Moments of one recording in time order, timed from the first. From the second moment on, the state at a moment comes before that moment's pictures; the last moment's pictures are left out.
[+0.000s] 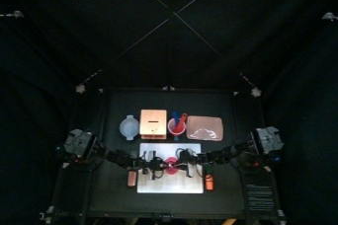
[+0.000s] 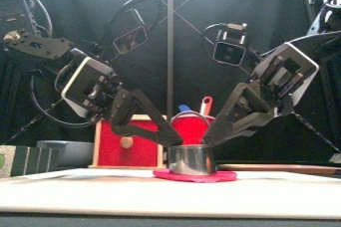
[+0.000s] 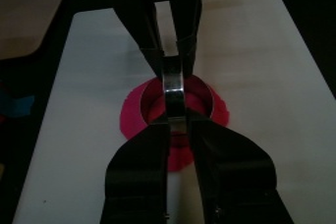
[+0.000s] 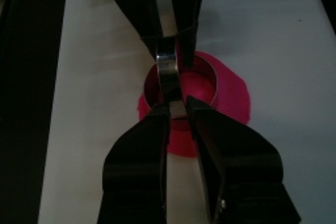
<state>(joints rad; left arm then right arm) -0.28 0.31 0.77 -0.49 -0.56 0.37 0.15 0.12 0.91 0.06 -0.29 0.19</state>
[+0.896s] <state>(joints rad) -0.27 0.33 0.76 -0.49 -0.52 0.37 0.15 0.13 0.91 0.06 -0.27 0.19</state>
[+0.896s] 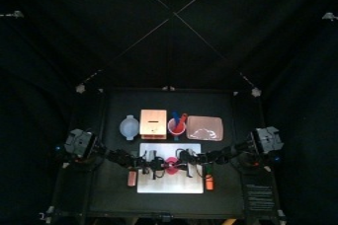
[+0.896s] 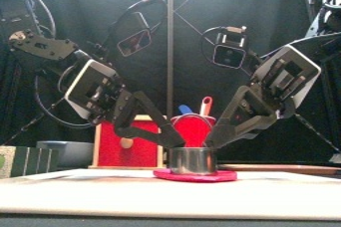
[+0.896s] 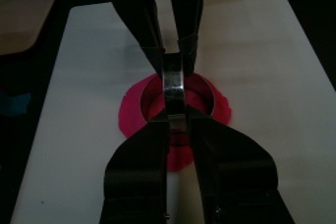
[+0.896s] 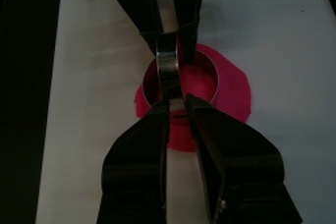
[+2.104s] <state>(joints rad) -0.27 0.33 0.76 -0.56 -0.46 0.37 0.11 0.14 0.85 -0.01 -0.21 0.19</state>
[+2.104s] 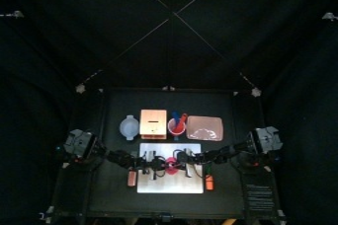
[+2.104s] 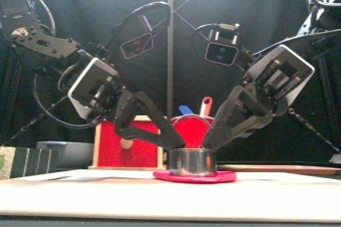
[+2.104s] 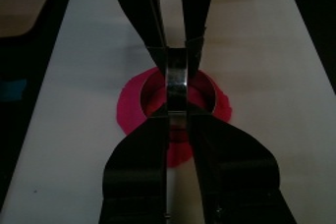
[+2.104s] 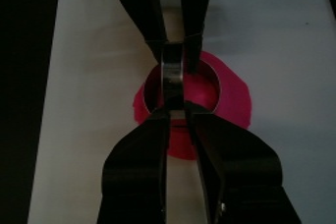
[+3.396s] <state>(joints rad) -0.27 0.33 0.76 -0.57 -0.42 0.37 0.11 0.16 0.83 -0.03 -0.20 0.19</state>
